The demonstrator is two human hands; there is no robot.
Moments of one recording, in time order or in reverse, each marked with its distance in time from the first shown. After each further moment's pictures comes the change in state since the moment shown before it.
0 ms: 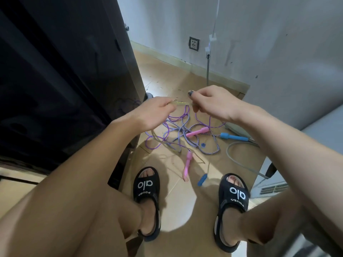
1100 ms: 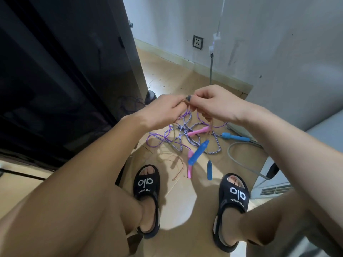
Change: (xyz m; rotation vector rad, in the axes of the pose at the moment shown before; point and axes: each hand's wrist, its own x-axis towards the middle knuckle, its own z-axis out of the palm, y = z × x) left_hand 0.003 0.011 0.010 0.150 -0.005 0.192; right_hand -0.005 -0.003 0.005 0.280 -0.101 -0.041
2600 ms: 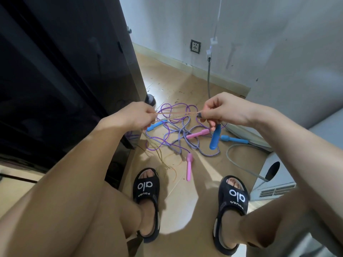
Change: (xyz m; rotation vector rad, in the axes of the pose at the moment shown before) left_hand -0.007 -0.055 -0.026 0.147 -0.078 -0.284; right_hand -0.012 0.022 -0.025 -0.004 -0.139 0.076
